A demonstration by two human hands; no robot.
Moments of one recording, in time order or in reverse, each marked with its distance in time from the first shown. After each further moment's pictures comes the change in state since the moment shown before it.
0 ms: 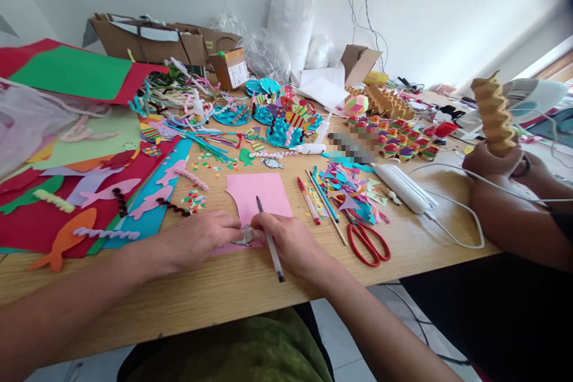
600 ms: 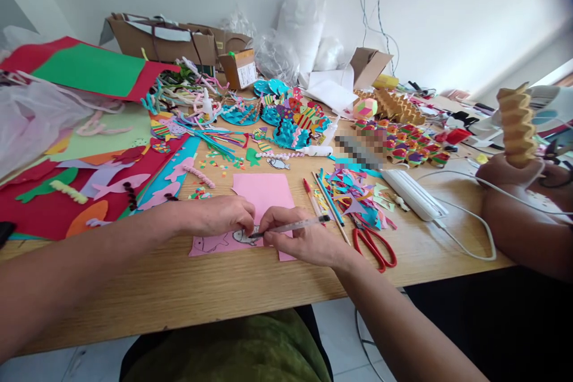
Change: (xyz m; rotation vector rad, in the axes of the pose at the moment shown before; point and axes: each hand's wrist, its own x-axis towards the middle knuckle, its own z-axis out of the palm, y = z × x) left_hand 0.031 -0.029 -0.006 -0.216 -0.105 0.092; right_hand 0.003 0.003 -0.026 0.570 -0.104 0.029
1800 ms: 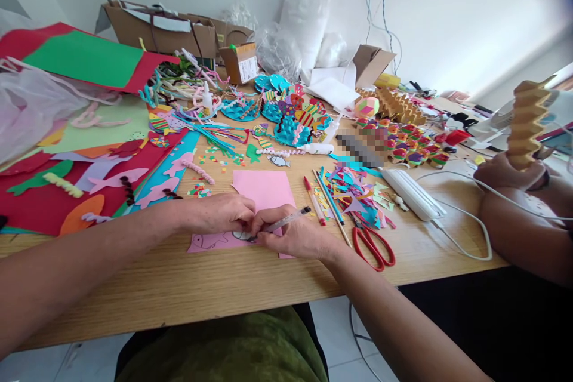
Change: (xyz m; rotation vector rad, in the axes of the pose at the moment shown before) left_hand 0.003 -0.002 0.005 -0.114 0.036 -0.001; right_hand 0.017 0.011 0.008 0.028 -0.106 -0.048
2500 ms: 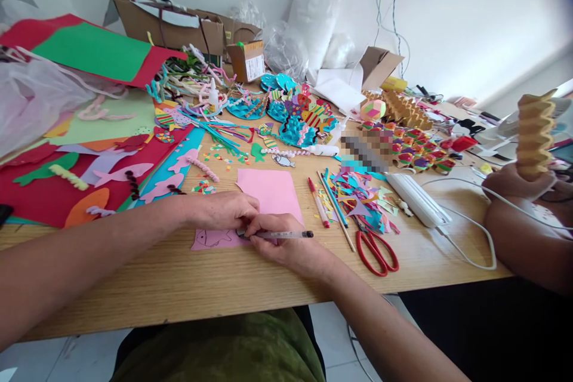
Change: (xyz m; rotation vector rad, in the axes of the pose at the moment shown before) left_hand 0.000 0.005 -0.005 -0.127 -0.050 -0.084; right_hand -0.001 0.005 0.026 -0.136 0.192 -0.138
